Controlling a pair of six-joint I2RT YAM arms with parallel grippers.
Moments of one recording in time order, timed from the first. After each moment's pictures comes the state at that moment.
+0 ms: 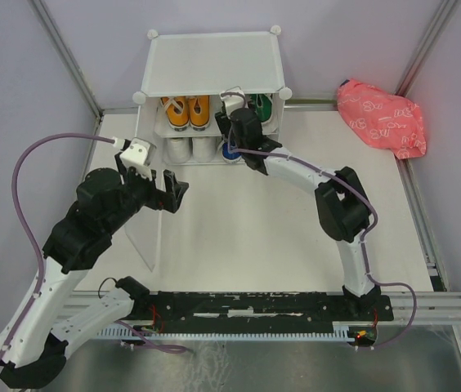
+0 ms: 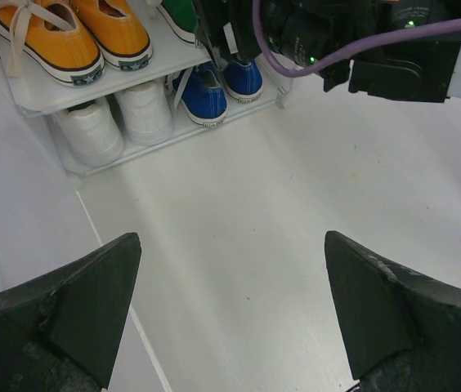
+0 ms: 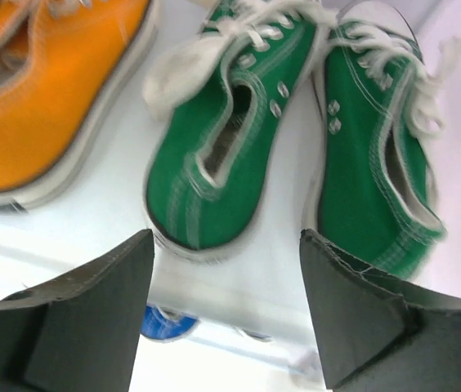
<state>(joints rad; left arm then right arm) -0.57 0.76 1.17 -0.69 -0.08 -0.10 0.68 2.16 1.78 0.15 0.48 -0.09</state>
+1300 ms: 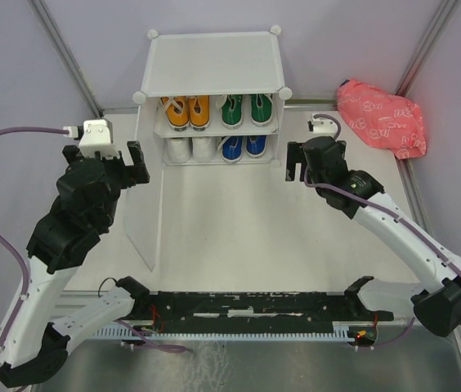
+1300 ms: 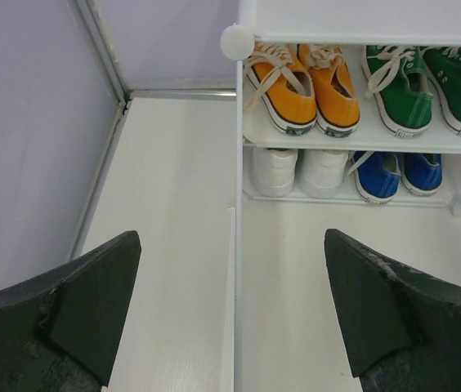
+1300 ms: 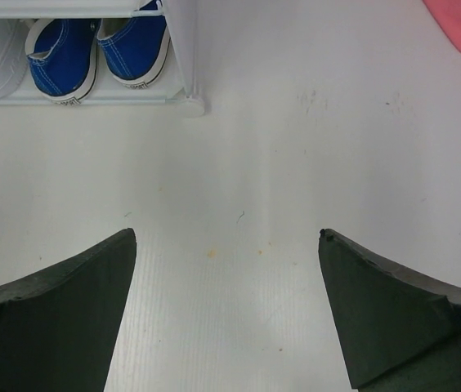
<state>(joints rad) -0.57 0.85 1.39 -0.74 -0.64 -0.10 0.60 1.22 1.18 -0.56 0.50 0.34</state>
